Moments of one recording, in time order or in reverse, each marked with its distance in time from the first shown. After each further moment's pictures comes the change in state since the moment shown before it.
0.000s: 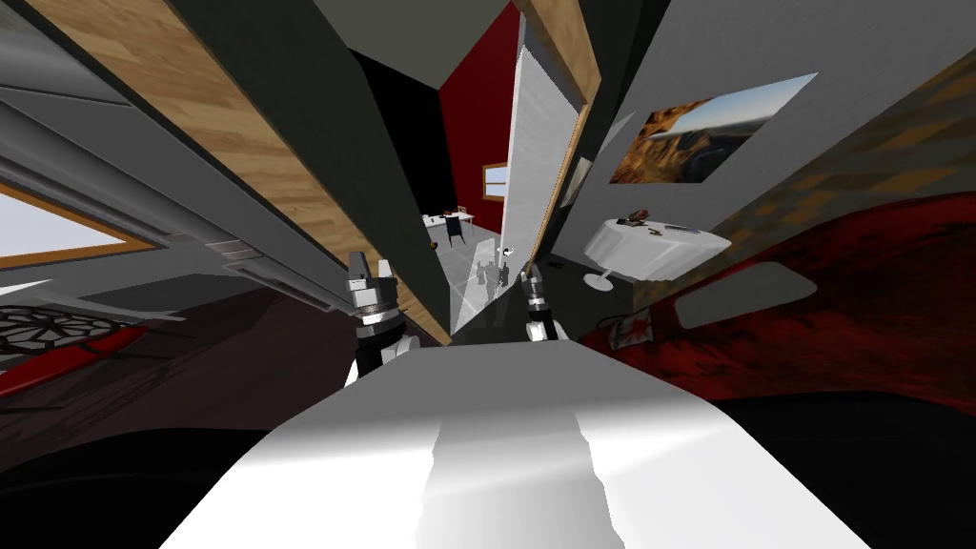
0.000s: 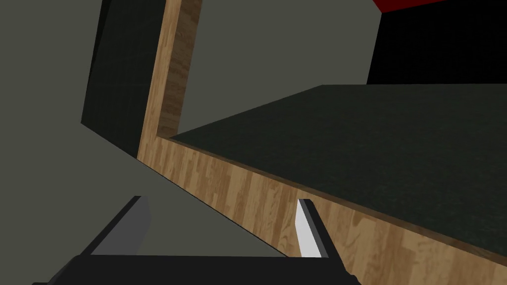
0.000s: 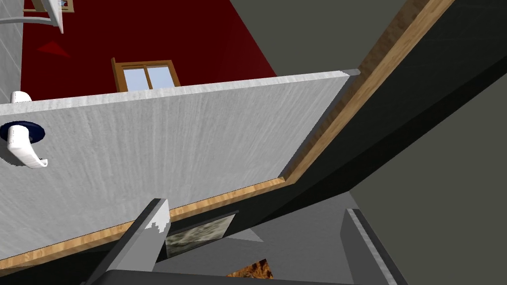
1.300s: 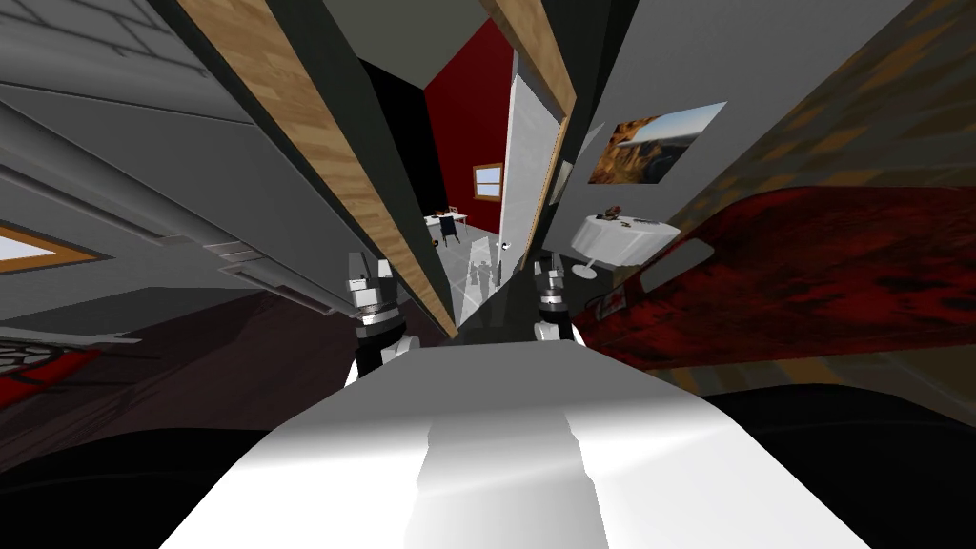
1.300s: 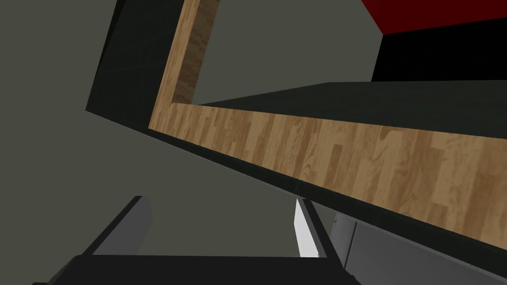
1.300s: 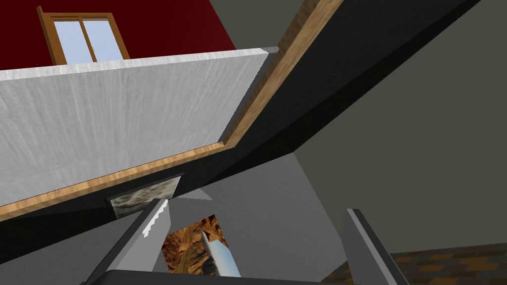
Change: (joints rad) arm 0.127 0.038 -0.034 -0.321 -0.006 0.073 -0.002
